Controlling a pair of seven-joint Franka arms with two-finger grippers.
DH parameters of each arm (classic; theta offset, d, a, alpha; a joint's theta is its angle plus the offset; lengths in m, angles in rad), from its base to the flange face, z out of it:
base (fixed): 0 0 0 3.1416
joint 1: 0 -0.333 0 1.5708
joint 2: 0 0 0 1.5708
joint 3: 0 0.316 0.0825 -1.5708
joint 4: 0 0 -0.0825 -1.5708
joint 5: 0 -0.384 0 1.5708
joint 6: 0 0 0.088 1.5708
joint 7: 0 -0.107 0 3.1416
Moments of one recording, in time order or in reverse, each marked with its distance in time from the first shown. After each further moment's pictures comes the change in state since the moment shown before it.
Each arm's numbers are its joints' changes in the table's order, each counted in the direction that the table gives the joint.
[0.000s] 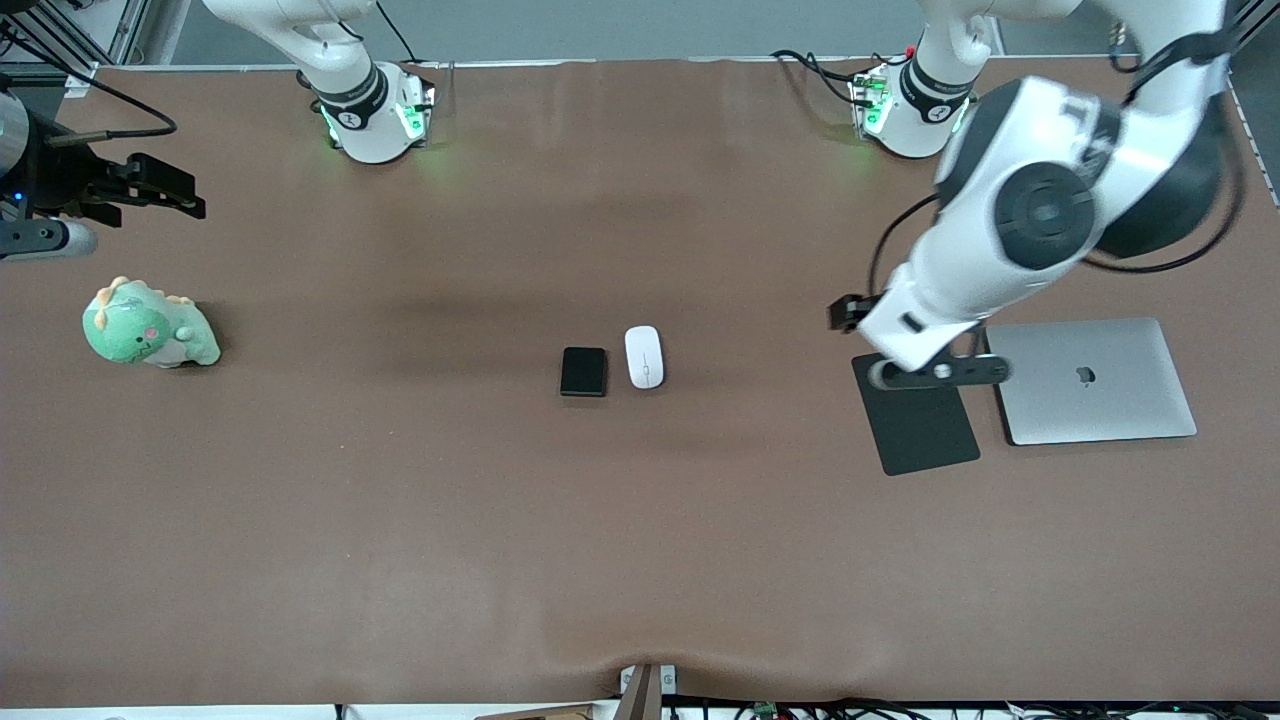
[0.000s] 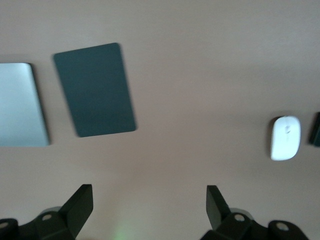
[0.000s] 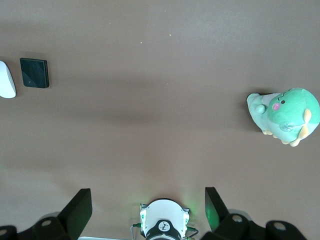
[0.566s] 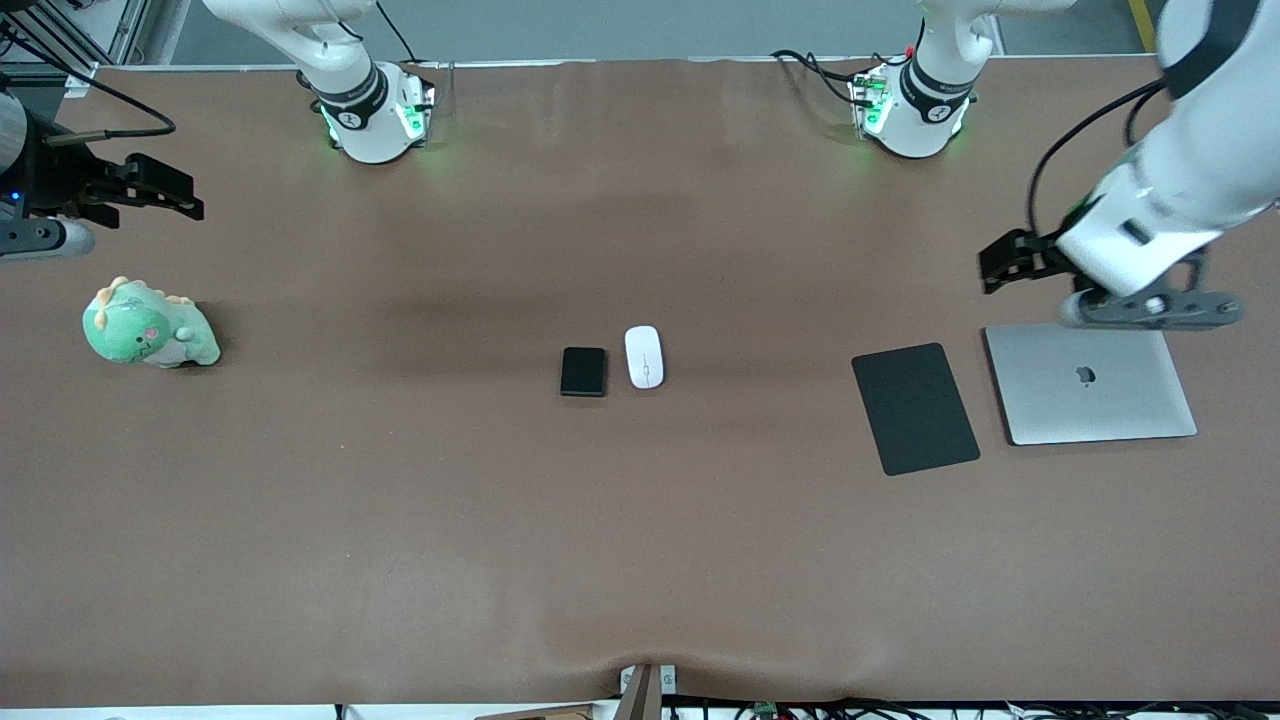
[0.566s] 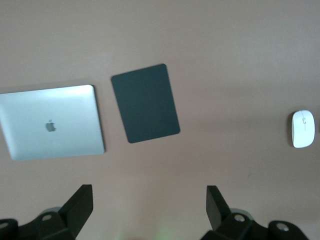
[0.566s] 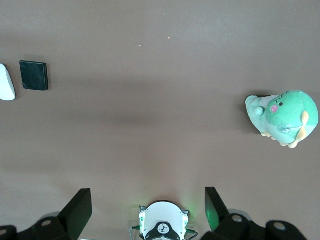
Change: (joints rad) left arm -0.180 -0.196 0.023 -0.001 0.000 0.123 -0.304; right arm 0.000 -0.001 0.000 0.000 0.003 -0.010 0.000
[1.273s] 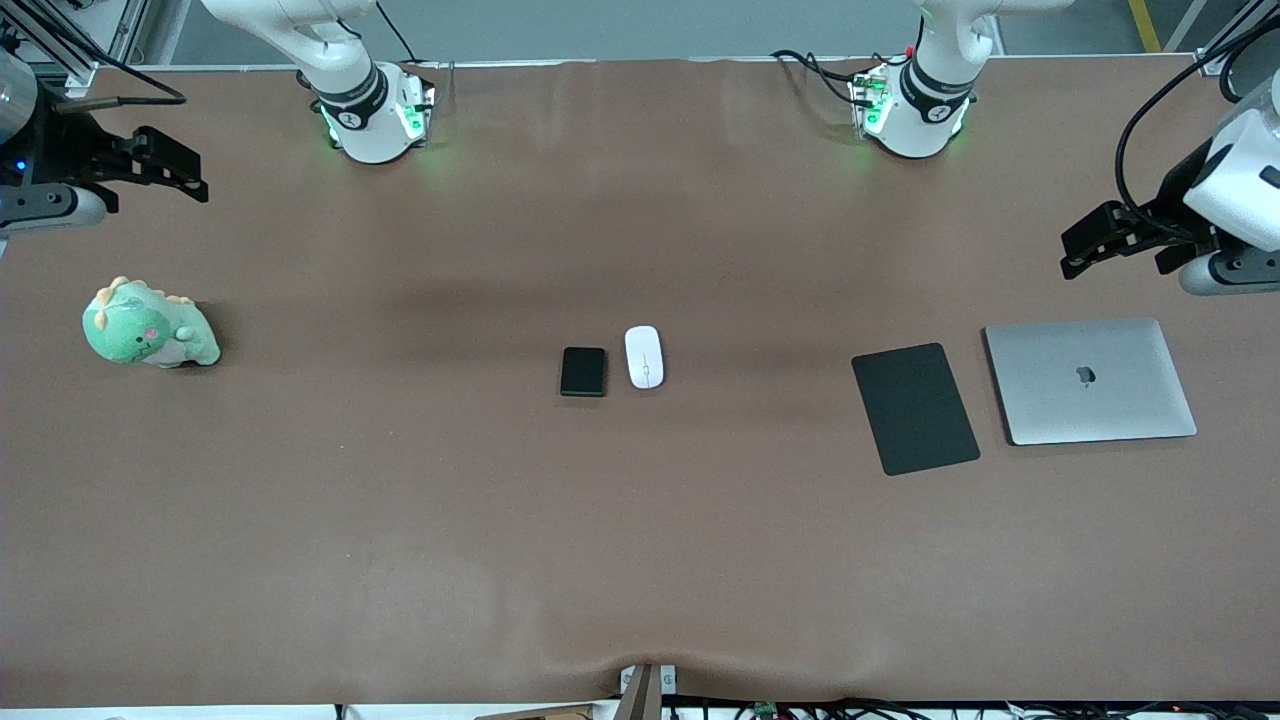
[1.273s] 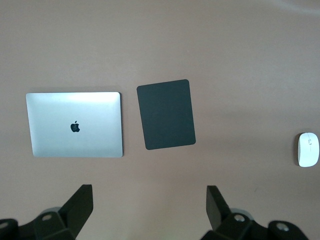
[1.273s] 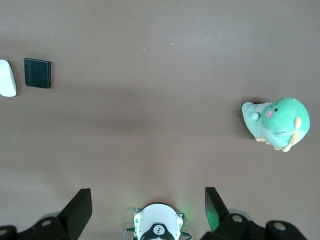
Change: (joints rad) left arm -0.065 -0.104 0.067 0.000 0.000 -0.003 -0.035; right arm -0.037 -0.035 0.013 0.000 0.024 0.000 -0.001
